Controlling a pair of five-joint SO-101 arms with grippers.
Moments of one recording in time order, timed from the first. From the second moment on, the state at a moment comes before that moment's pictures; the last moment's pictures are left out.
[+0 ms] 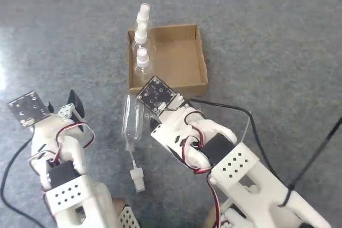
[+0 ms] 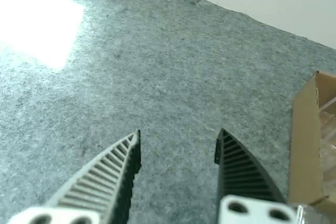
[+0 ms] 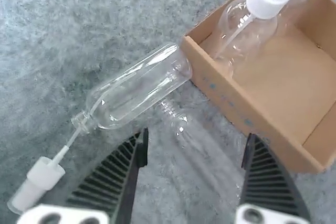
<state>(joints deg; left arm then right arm) -31.9 -75.2 84.2 33.5 10.7 -46.7 -41.9 51.0 44.4 10.6</state>
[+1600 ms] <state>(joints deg) -31.9 -75.2 84.2 33.5 10.7 -43.9 7.6 22.5 58.6 34.9</state>
